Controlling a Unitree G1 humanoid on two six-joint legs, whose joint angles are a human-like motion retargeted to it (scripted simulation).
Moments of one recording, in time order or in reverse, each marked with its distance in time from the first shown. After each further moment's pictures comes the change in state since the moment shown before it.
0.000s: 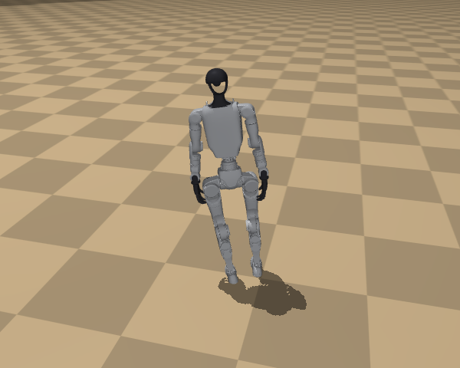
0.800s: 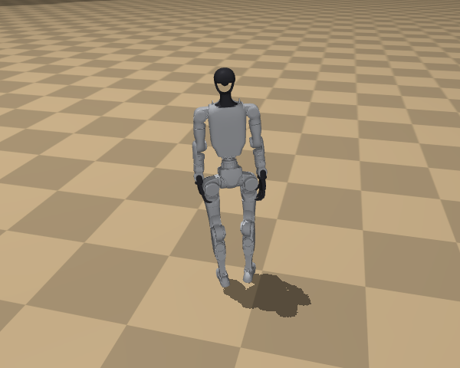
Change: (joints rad) left arm 0.070 -0.099 0.004 -0.039 0.007 0.026 -0.057; right arm 0.024 0.001 0.017 0.068 -0.039 0.006 -0.060; waist 0.089 0.041 -0.095; left_leg 0.008 0.033 -0.073 -0.007 0.007 -0.075; right_leg 0.109 -0.010 -0.316 -0.045 -0.055 0.001
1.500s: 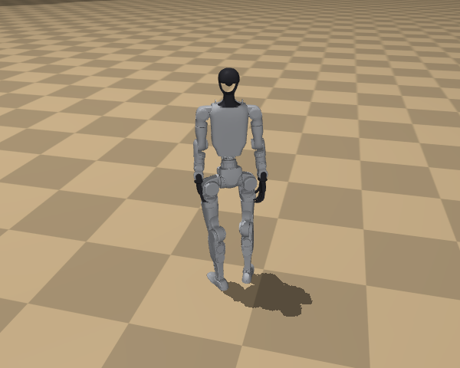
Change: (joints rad) left arm 0.026 -0.018 -0.024 -0.001 0.038 0.010 0.047; right arm 0.037 -0.027 -0.034 0.016 -0.008 0.022 0.024; waist -0.063 0.037 -0.031; left_leg 0.065 0.066 0.259 -0.032 -0.055 0.002; right_leg 0.017 -0.029 -0.049 0.001 0.008 -0.016
